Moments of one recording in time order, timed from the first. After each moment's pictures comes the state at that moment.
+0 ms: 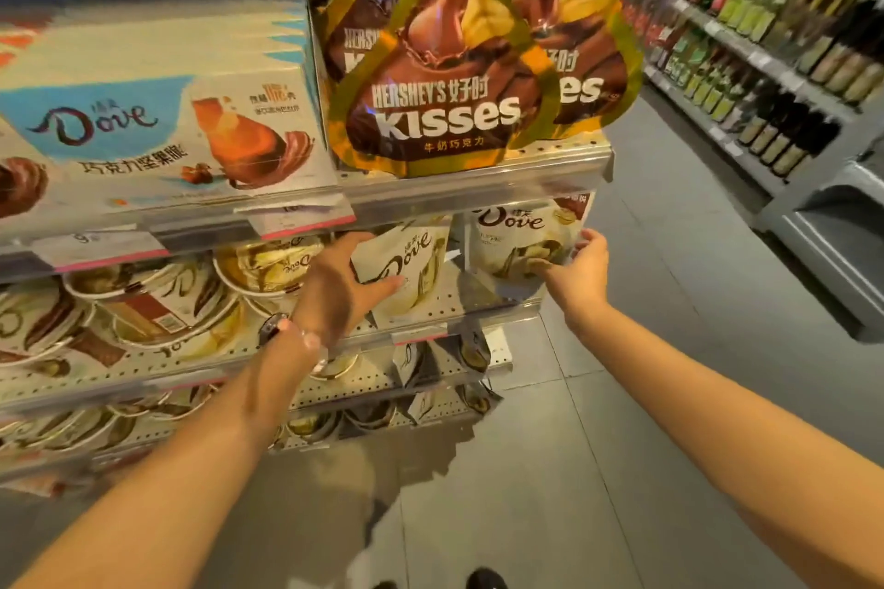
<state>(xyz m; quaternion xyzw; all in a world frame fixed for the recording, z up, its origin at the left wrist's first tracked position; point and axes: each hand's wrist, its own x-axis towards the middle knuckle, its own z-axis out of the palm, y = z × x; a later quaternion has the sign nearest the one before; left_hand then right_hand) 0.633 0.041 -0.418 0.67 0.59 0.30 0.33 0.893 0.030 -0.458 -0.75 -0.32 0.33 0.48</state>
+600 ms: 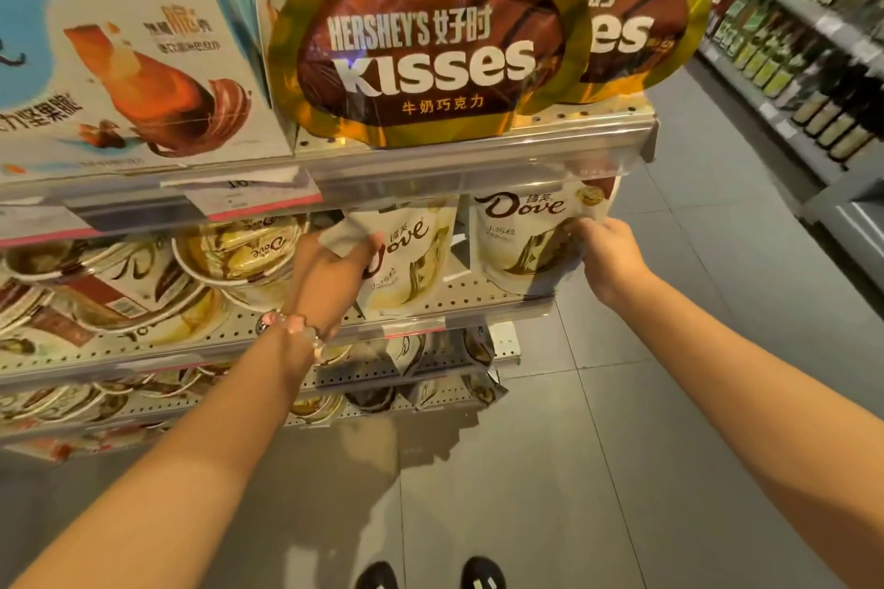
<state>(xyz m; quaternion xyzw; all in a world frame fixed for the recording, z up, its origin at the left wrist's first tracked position) 0.660 0.054 -0.443 0.55 0.64 0.41 0.35 0.937 0.083 -0.493 -0.68 -0.28 0.47 0.49</state>
